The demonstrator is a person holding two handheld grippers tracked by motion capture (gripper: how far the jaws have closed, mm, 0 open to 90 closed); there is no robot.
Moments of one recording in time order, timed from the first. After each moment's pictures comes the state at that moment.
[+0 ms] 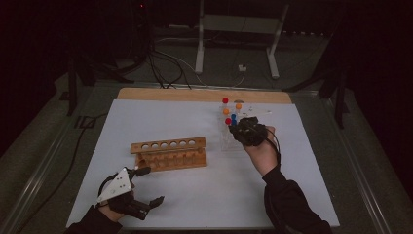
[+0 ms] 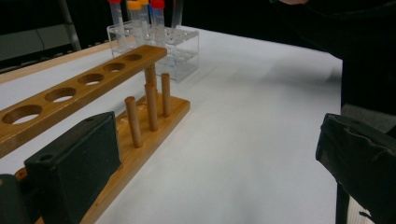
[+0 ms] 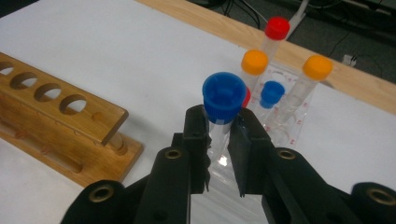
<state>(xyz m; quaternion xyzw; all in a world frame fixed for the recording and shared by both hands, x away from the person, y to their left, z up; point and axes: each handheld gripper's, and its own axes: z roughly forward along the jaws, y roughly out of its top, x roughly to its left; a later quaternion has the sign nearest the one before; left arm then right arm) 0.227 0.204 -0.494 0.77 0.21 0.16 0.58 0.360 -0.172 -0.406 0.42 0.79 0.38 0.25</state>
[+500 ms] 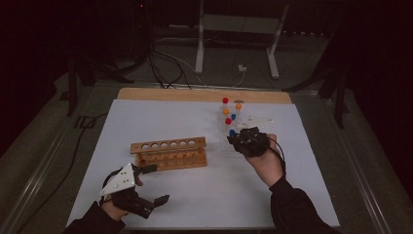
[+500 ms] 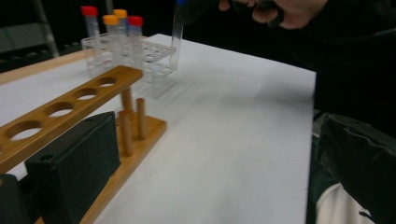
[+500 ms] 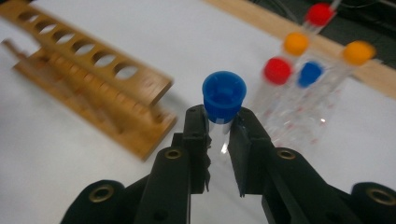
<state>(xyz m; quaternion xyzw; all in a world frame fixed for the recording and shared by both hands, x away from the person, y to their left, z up) 0.229 0.186 -0.470 0.78 0.19 0.12 0.59 0.328 -0.172 -0.406 0.37 0.82 0.37 0.21</state>
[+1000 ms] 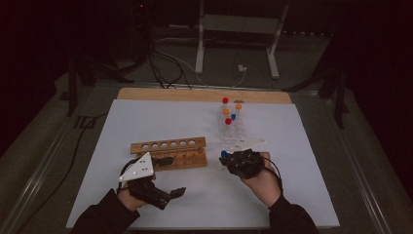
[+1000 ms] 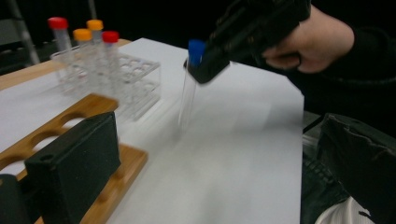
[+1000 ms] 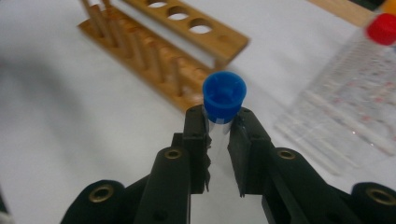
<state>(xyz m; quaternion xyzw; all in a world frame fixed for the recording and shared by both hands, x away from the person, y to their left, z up) 0.248 0.144 -0.448 0.79 0.18 0.09 0.58 0.286 -0.158 -0.429 0.32 0.85 0.38 0.17</state>
